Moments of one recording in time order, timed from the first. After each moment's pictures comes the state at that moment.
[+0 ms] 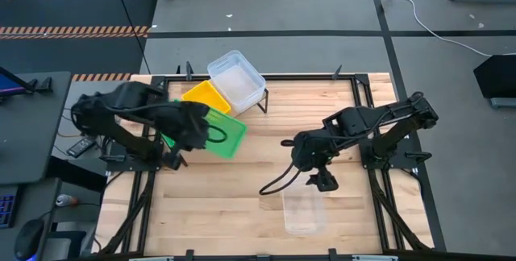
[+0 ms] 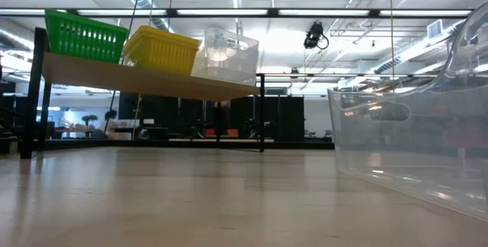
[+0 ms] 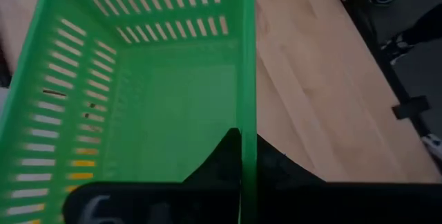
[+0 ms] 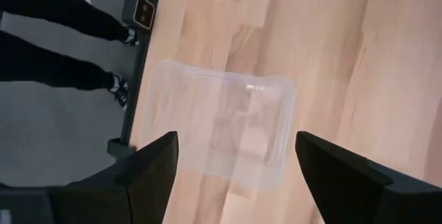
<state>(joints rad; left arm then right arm) -0.20 1.49 2.02 -1.57 0.00 0.25 0.30 1.57 1.71 -1.28 -0.21 0.18</state>
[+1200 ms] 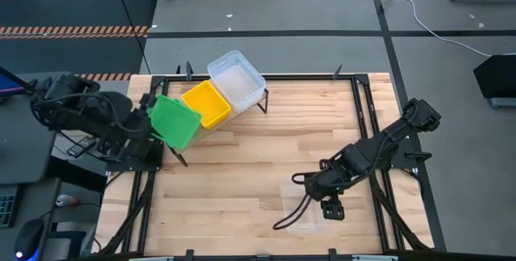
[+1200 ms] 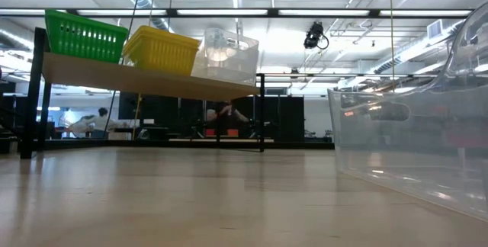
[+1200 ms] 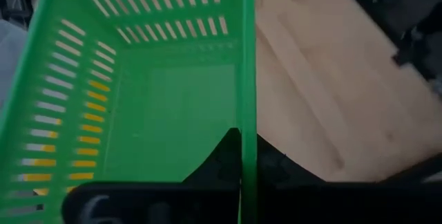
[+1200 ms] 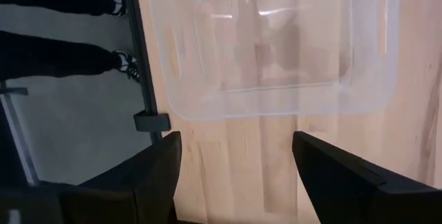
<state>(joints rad) -0.26 0.97 1.64 -1.57 -0.07 0.29 0.55 1.57 1.46 -1.20 -0.20 0.70</state>
